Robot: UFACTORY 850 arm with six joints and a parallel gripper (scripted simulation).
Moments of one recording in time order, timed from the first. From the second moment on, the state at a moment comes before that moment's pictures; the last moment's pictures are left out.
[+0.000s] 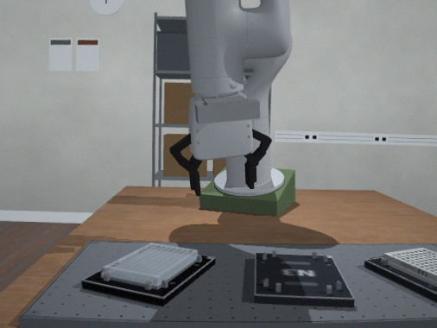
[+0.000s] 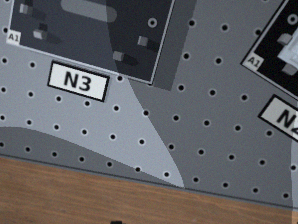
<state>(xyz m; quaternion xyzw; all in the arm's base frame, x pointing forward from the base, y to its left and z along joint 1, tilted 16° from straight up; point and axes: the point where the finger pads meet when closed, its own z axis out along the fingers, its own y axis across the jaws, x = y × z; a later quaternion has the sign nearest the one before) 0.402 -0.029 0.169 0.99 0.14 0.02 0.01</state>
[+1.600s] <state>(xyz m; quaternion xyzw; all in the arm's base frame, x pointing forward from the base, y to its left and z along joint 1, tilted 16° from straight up) 0.412 -0.102 0.200 0.98 -0.14 0.14 0.02</state>
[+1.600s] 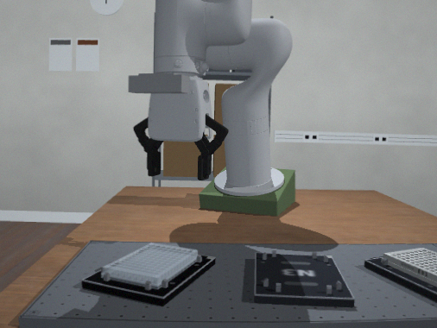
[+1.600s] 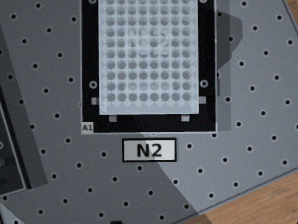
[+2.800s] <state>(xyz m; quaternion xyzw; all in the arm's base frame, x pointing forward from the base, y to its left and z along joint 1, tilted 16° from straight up) 0.412 -0.048 0.195 0.99 0.04 0.13 0.04</state>
